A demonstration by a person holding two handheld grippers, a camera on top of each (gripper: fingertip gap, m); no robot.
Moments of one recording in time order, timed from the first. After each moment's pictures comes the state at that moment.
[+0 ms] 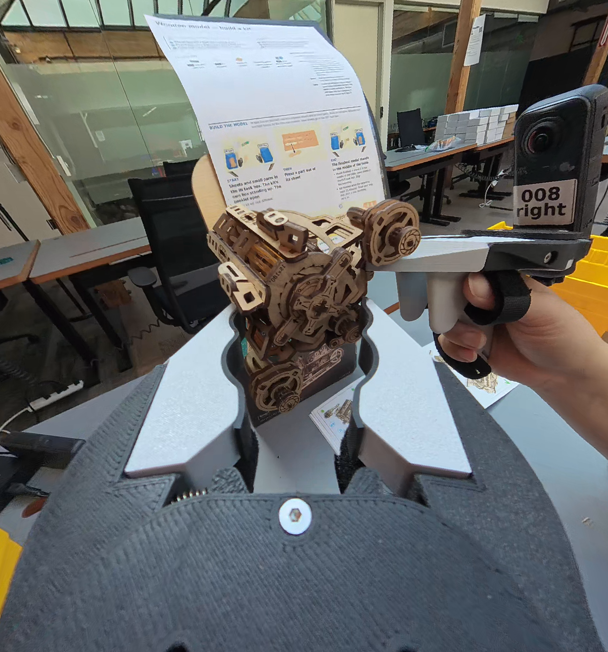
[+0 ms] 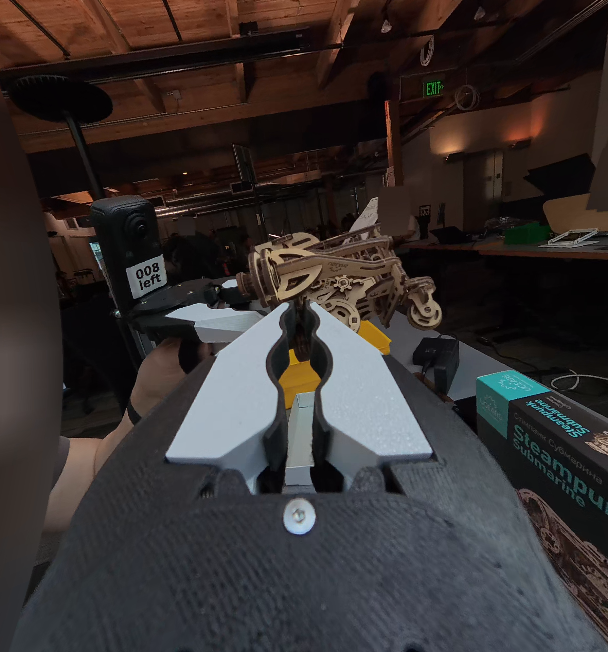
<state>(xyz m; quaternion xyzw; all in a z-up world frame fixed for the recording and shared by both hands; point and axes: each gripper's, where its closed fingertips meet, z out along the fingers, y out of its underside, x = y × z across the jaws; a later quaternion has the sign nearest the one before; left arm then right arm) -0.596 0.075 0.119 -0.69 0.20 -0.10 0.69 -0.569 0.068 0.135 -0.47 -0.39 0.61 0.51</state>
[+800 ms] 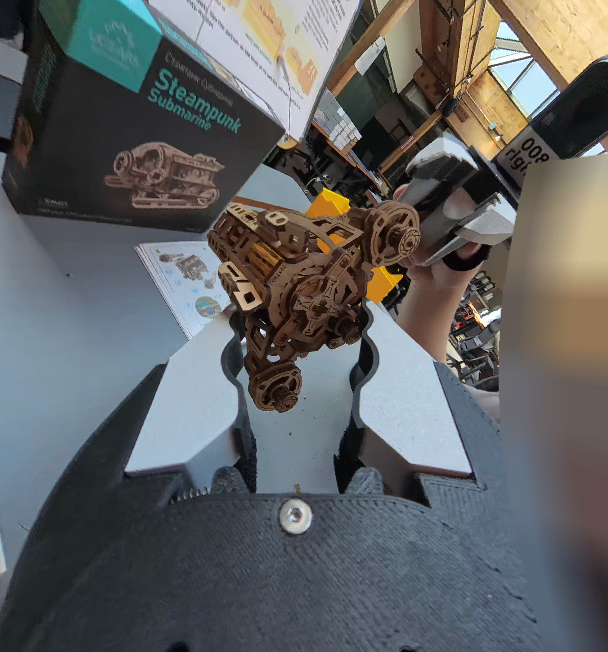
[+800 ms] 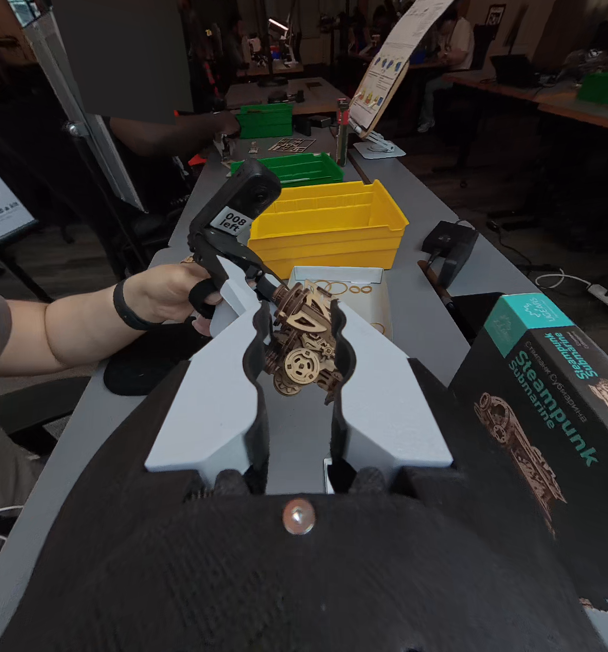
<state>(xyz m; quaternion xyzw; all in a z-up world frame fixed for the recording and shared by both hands) -0.597 0.036 -0.006 -0.75 0.04 -0.48 0.45 -0.576 0.043 0.074 -0.55 -0.57 0.47 0.40</state>
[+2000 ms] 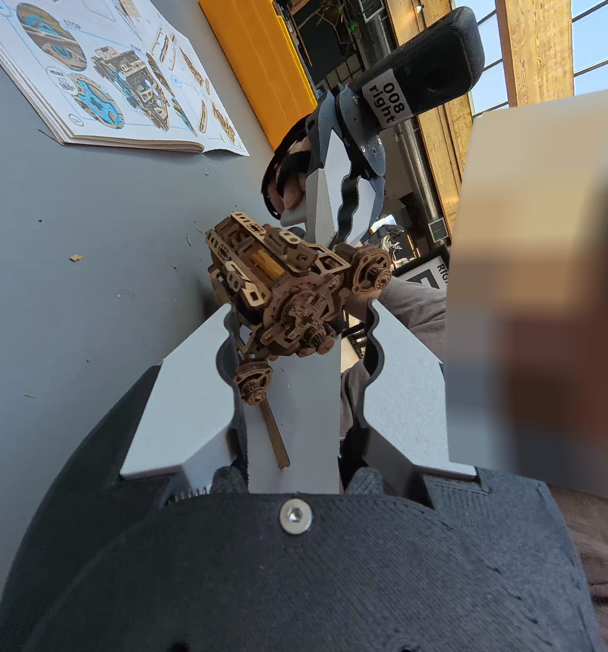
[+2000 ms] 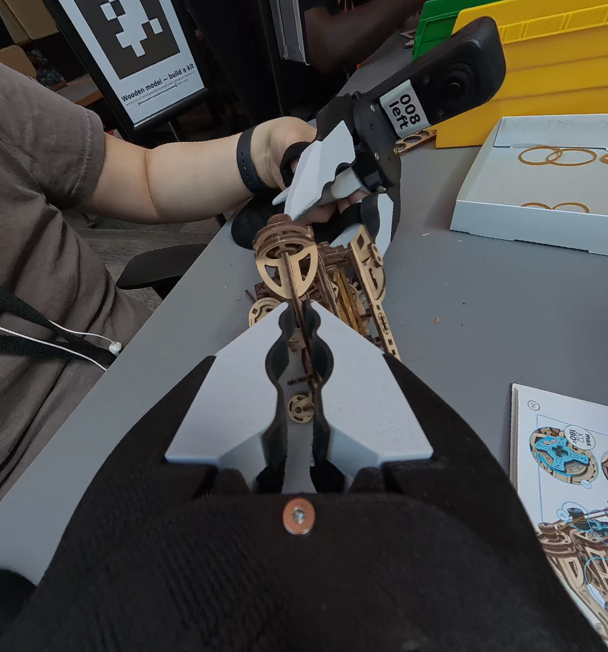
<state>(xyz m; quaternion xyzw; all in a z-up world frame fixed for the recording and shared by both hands) -0.549 -0.068 -0.090 -0.73 0.11 -0.63 0.24 -0.521 -0.067 -0.081 -0.46 -0.68 0.54 0.21</state>
